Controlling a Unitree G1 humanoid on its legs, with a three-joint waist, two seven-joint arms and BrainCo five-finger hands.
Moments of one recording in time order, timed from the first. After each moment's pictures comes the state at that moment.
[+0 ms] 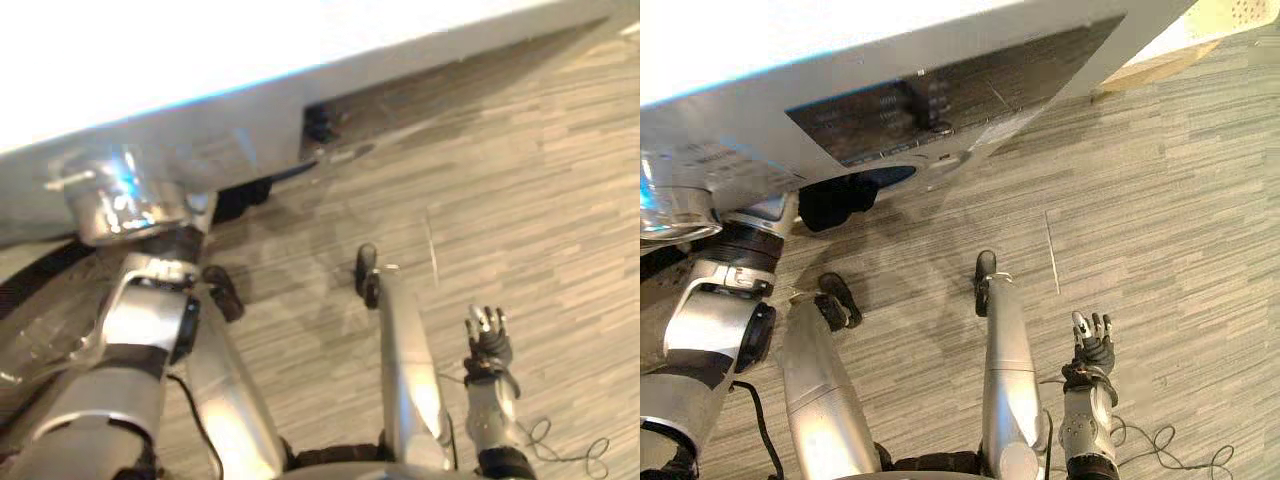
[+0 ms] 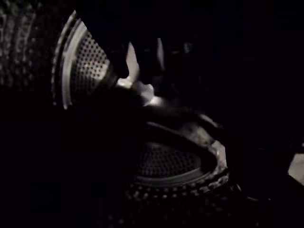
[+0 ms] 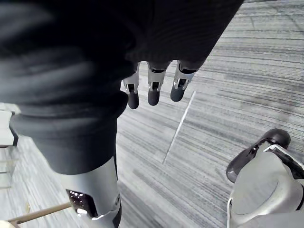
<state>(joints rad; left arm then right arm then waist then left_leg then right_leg) -1.04 0.44 -0.12 0.58 -0.07 -0.11 0.53 0.01 -0.05 -0.23 0.50 0.85 -0.26 -0.06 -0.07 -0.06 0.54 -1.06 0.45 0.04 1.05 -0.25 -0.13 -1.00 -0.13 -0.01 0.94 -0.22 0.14</state>
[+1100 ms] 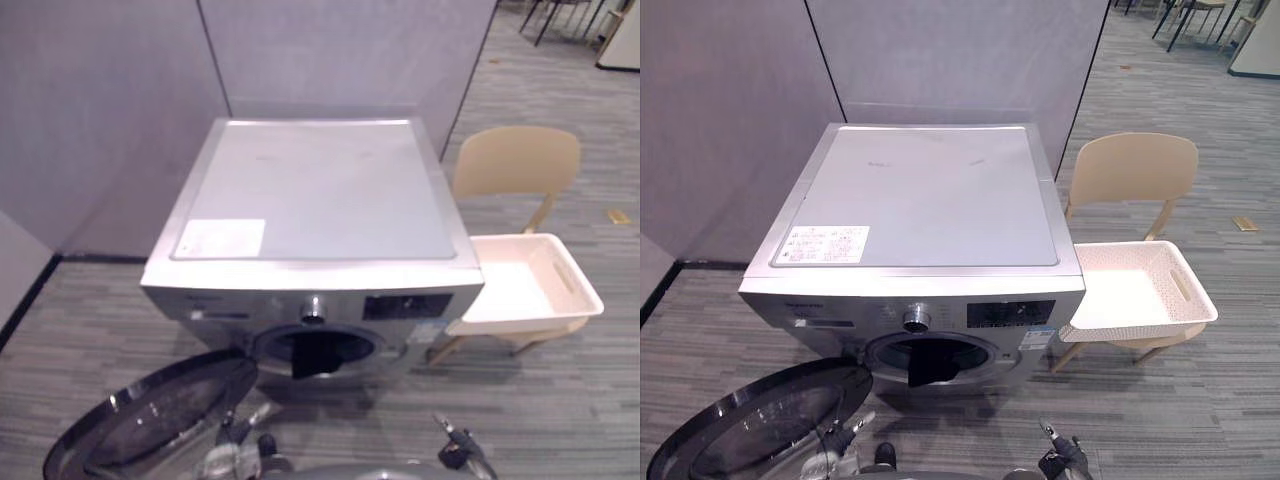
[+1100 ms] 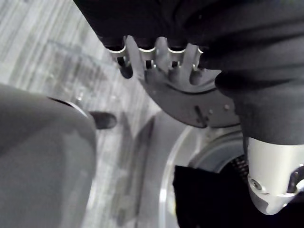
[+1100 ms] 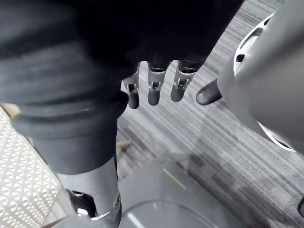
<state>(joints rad) 0.10 0.07 0.13 1.07 -0.09 -0.09 0.14 0.06 -0.02 -0.28 1.08 0.56 -0.12 -0.12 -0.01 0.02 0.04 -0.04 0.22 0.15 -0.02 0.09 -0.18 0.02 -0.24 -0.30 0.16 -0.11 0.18</state>
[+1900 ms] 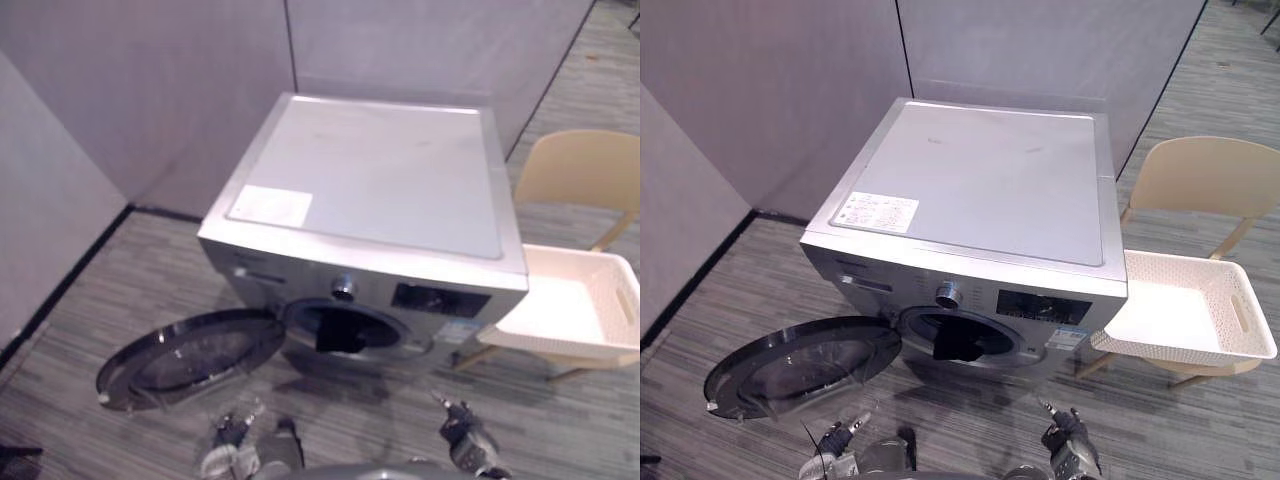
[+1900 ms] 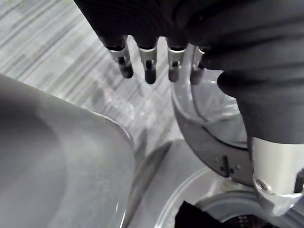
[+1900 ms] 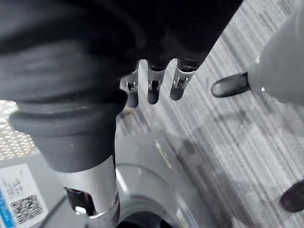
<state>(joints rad) 0.07 0.03 0.21 1.06 -0.14 -0.10 0.13 -0.08 -0.08 -0.27 1.14 0.48 -0.11 -0.11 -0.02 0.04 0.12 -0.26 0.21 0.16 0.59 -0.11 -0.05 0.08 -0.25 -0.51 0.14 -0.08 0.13</state>
